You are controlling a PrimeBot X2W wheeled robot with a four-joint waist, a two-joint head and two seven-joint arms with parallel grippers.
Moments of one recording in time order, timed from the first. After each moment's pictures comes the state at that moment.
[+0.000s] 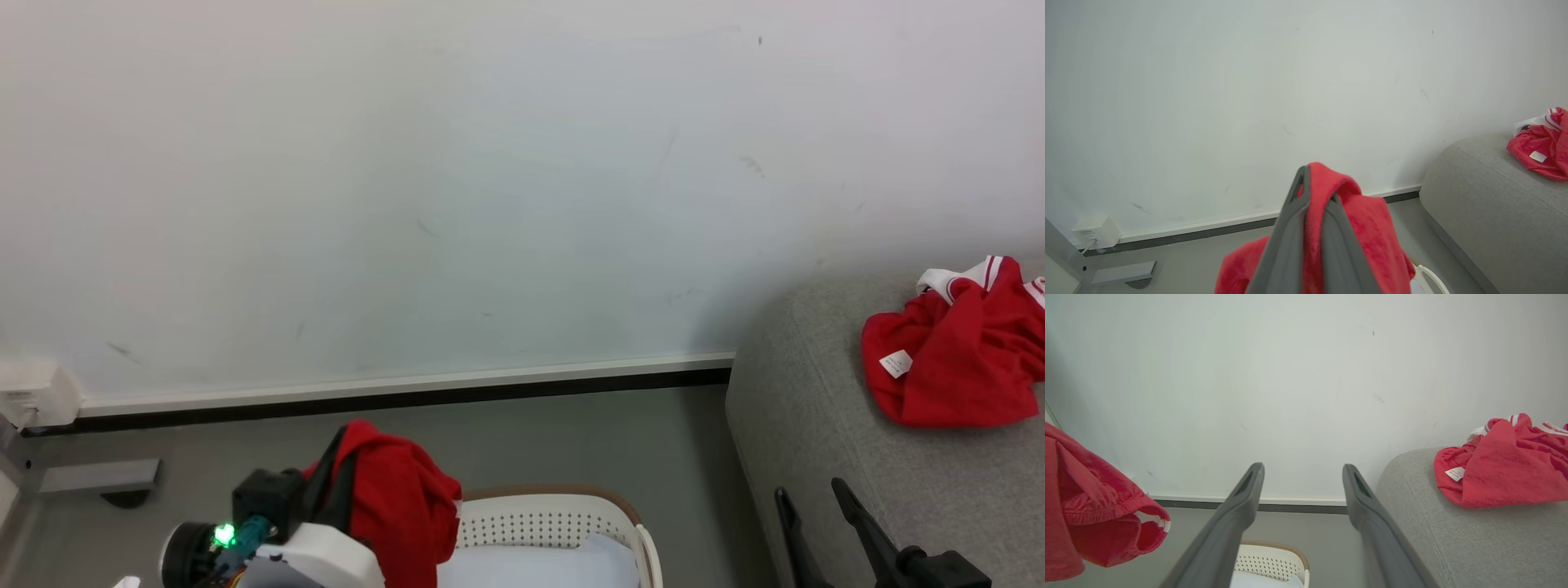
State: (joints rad) left arm -0.26 0.36 -0.58 0.30 -0.49 0.28 -0.26; right arm -0.02 -0.10 0.19 0.28 0.31 0.13 -0.26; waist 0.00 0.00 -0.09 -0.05
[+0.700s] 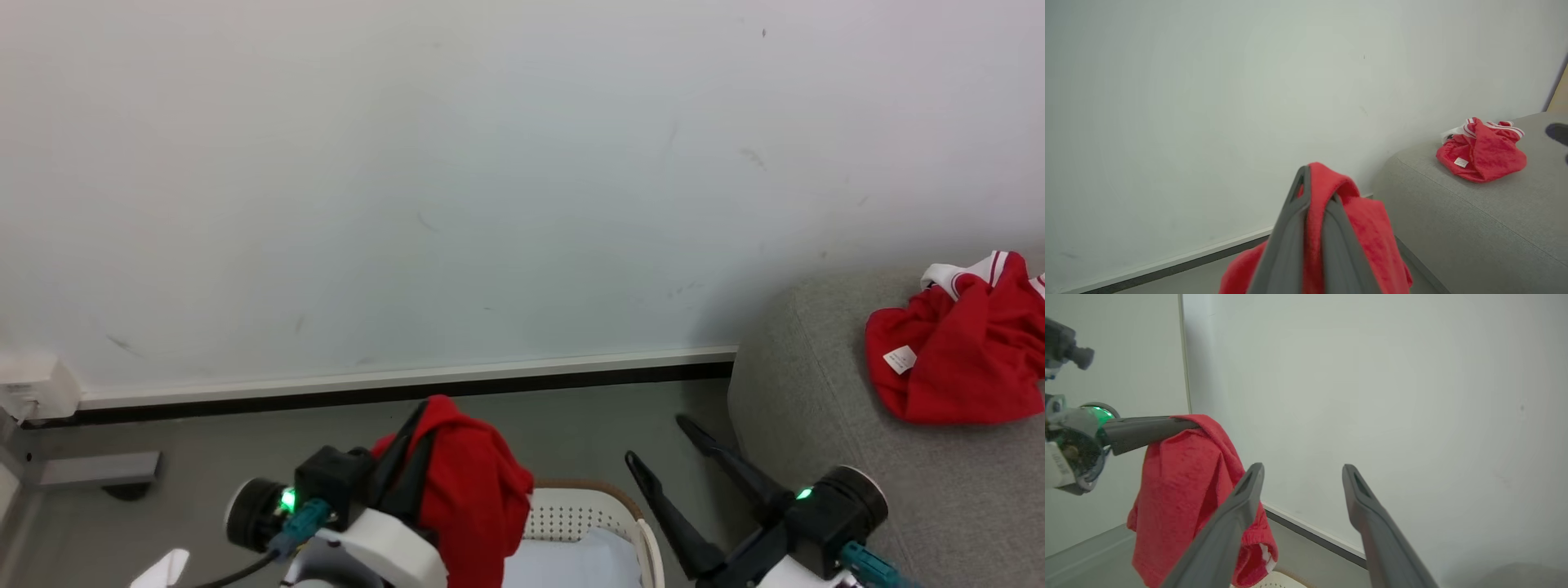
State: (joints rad) left arm -0.29 0.36 -0.64 0.14 -0.46 0.25 -0.20; right arm -0.25 -0.23 0.60 0.20 0.40 0.13 -0.26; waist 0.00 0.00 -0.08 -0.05
